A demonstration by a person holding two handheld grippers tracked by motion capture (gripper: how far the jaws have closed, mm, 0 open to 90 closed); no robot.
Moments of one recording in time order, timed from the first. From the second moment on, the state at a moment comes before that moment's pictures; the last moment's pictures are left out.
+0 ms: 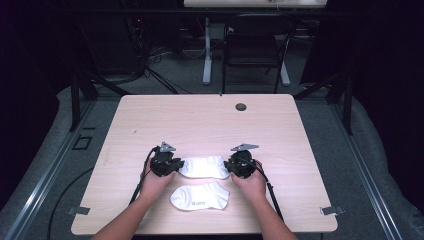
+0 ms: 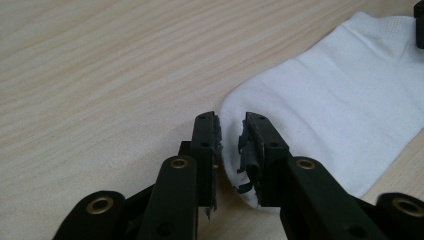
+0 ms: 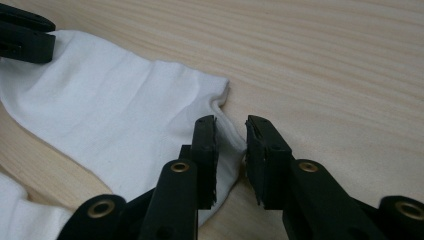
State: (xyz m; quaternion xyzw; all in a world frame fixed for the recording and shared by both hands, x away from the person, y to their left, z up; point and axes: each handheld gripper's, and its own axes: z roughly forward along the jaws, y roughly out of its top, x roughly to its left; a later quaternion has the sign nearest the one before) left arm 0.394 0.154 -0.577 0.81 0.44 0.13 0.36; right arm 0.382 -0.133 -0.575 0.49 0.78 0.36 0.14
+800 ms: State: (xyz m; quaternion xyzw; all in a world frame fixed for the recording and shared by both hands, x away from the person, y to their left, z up) left arm 0.391 0.154 -0.573 0.82 0.43 0.12 0.36; right arm 0.381 -0.128 -0.570 0.48 0.79 0.36 0.13
